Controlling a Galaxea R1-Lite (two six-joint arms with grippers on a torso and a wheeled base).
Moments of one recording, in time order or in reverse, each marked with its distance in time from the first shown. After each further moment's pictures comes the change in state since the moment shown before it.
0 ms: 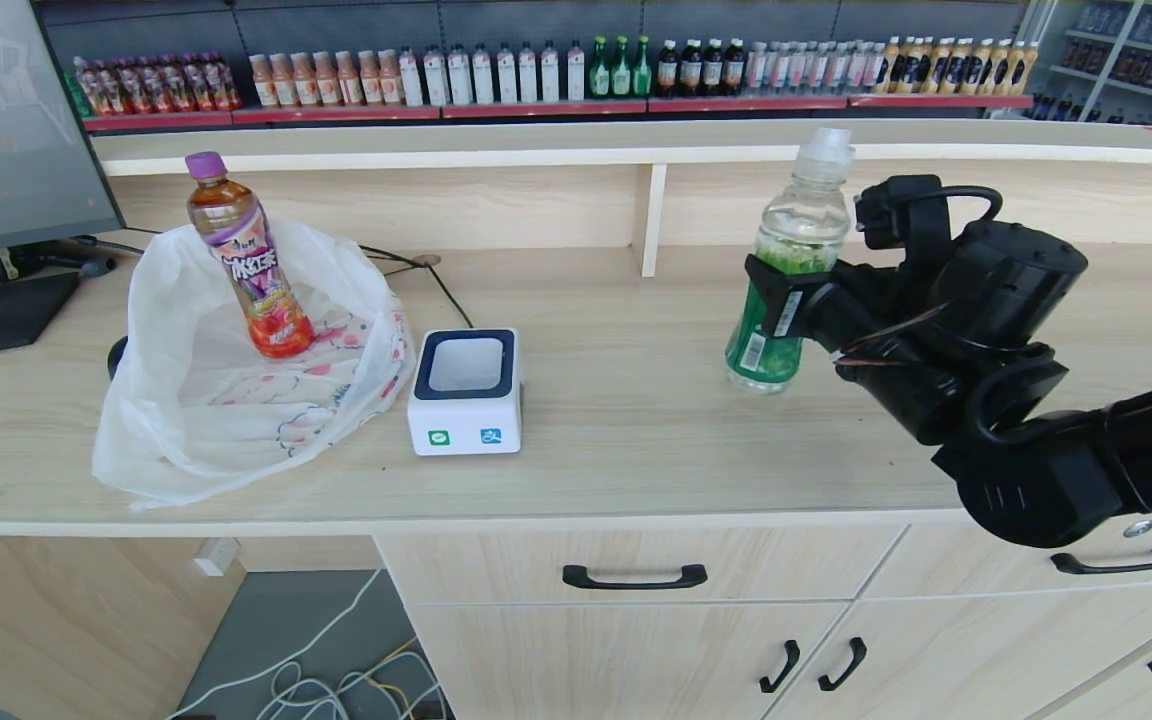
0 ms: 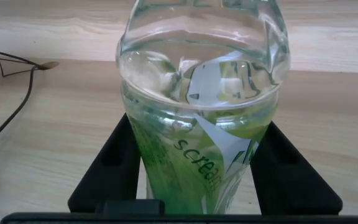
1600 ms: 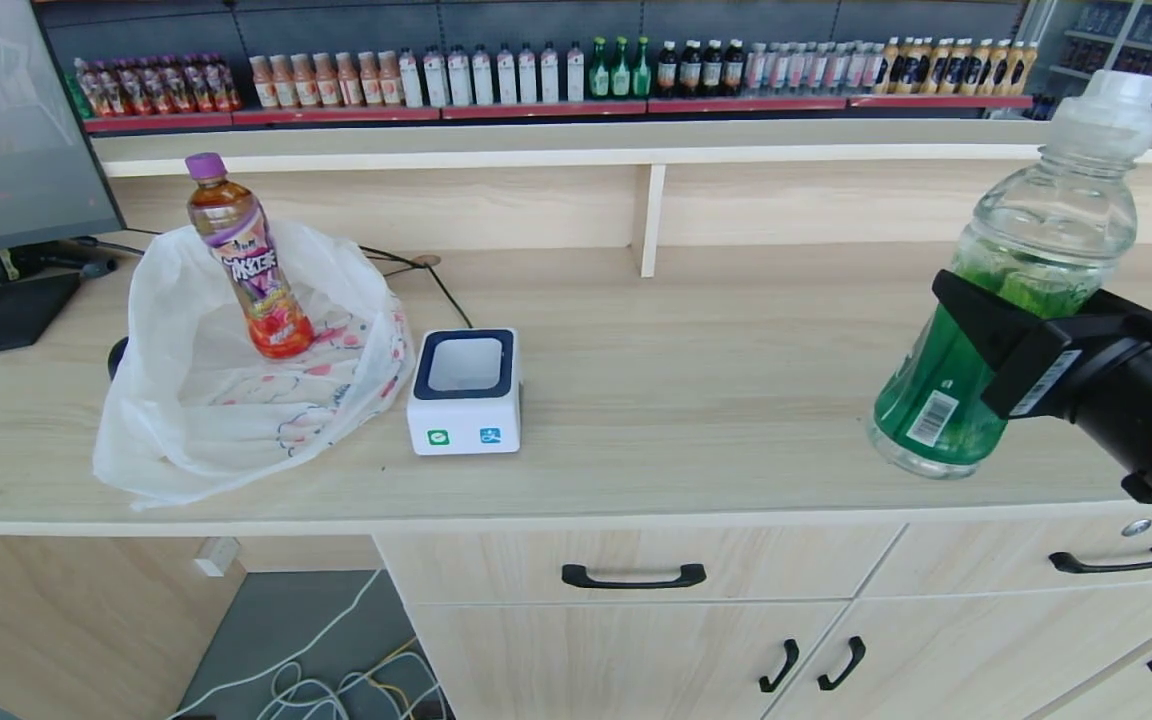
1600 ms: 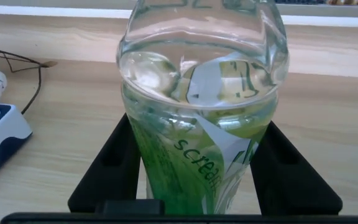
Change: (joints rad) left arm 0.000 0.000 0.000 0.000 0.000 0.000; right arm 0.149 -0.564 0.477 0.054 -0.220 -0.061
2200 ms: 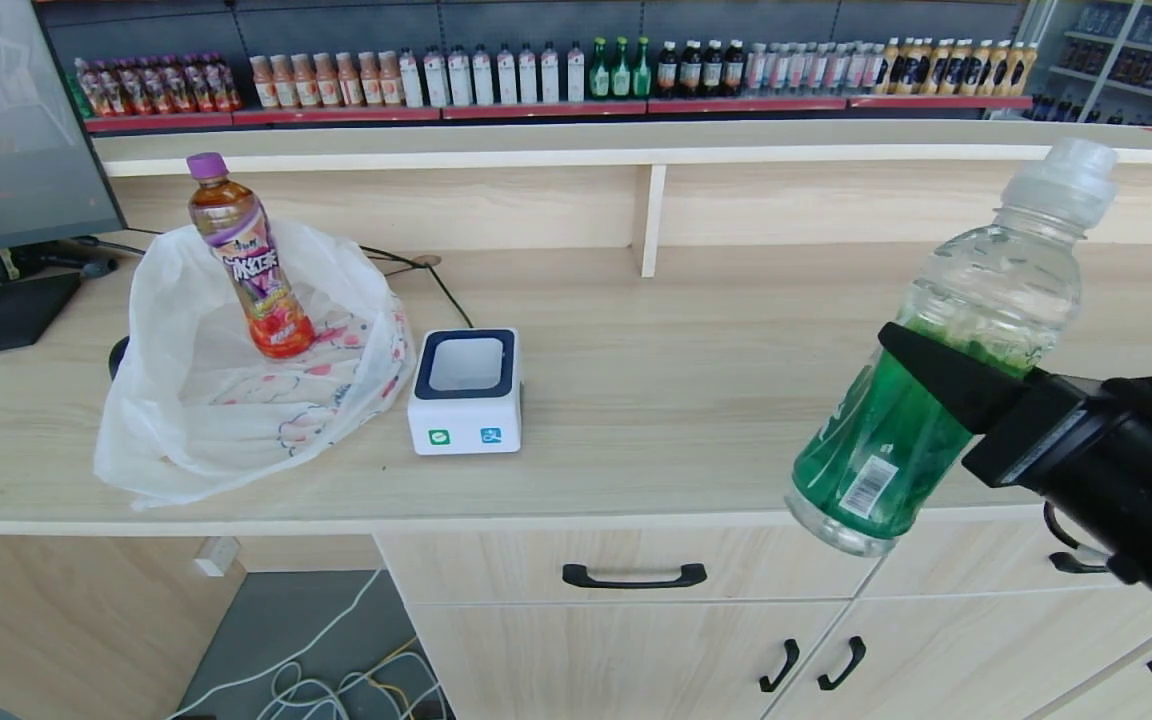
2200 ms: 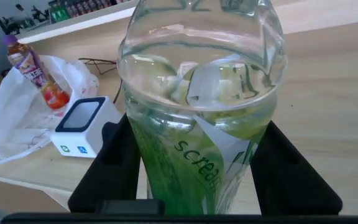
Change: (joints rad) left arm -0.001 0.000 0.000 0.000 0.000 0.000; right arm 0.110 -0.015 0.084 0.000 0.099 0.344
